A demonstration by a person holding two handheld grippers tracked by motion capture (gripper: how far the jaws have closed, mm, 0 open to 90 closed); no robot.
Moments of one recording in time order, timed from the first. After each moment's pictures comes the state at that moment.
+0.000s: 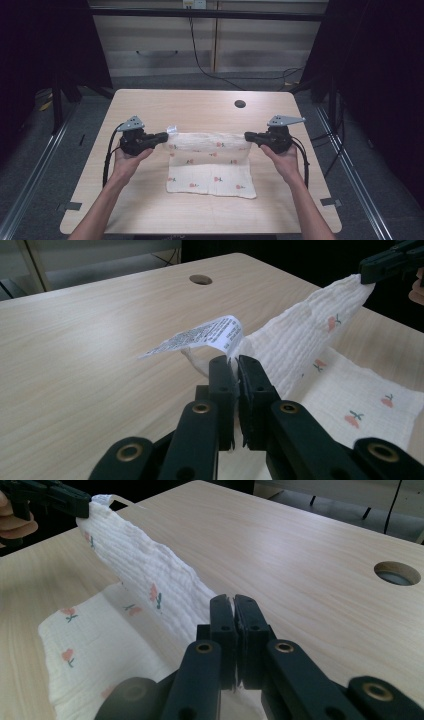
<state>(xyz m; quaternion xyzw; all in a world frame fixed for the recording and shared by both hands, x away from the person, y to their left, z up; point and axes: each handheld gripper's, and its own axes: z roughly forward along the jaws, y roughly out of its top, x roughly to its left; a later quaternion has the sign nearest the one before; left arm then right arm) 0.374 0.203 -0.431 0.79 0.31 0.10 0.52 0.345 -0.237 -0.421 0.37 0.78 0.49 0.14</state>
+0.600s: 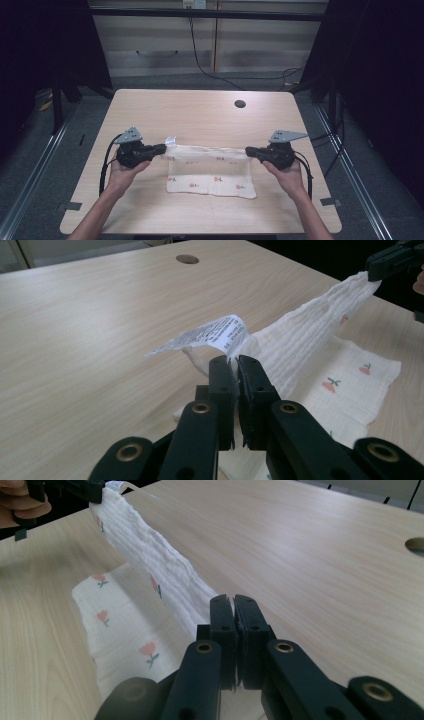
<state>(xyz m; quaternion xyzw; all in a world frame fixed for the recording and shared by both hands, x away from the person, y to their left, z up) 0.344 0.208 -0.441 0.80 0.31 0.09 0.51 0.306 -0.236 -0.432 0.35 0.79 0.48 0.13</state>
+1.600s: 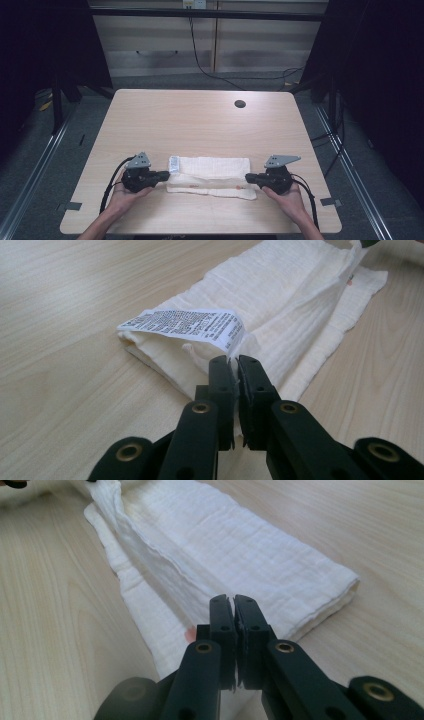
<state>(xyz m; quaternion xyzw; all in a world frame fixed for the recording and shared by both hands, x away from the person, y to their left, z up) 0.305 0.202 -0.486 0.85 0.27 0.05 0.45 0.264 -0.232 -0.481 0.36 0.82 0.43 0.08</state>
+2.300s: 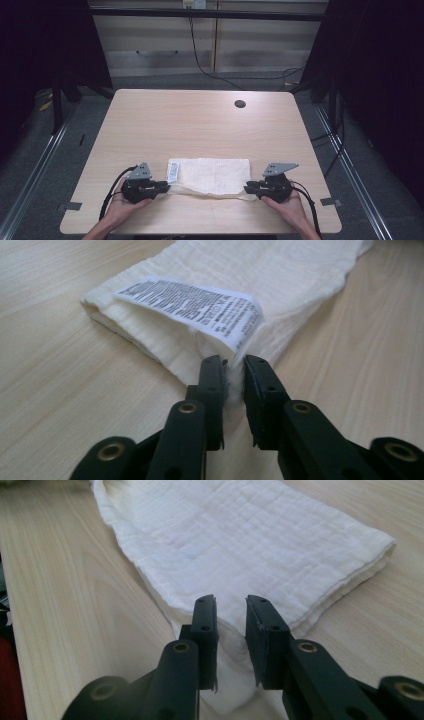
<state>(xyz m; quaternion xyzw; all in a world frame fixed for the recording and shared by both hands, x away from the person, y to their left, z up) 0.281 0.204 -0.496 0.87 0.25 0.04 0.43 0.246 -0.228 -0.489 0.36 0.83 0.41 0.06</state>
